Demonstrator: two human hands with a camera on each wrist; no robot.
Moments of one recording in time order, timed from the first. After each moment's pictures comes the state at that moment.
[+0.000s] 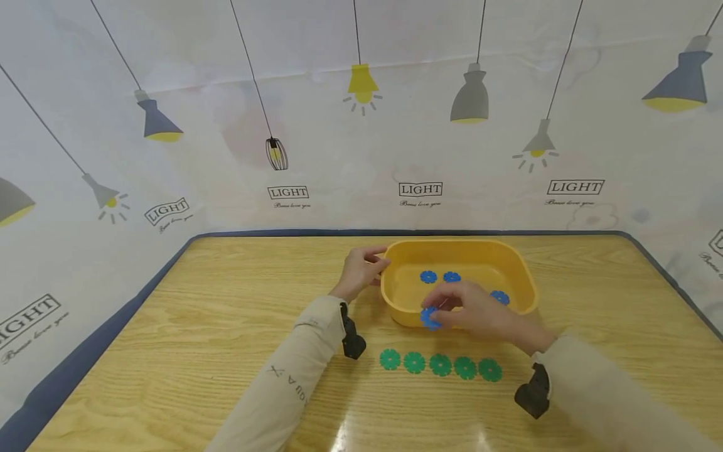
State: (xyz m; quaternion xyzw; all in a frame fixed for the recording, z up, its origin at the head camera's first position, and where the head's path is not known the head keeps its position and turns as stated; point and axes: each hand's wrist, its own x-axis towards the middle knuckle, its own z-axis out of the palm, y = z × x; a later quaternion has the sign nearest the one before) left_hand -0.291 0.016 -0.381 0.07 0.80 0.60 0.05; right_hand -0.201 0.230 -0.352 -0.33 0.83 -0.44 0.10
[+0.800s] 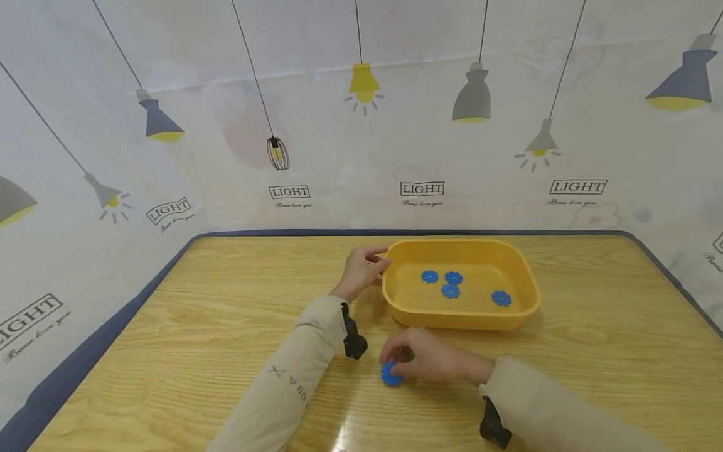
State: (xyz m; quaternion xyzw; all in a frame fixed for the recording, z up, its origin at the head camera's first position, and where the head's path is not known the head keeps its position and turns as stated) left_hand -0.292 0.016 -0.382 0.07 0.80 0.59 0.04; right_hand -0.180 0.168 -0.396 -0.39 0.79 -0.43 0.20
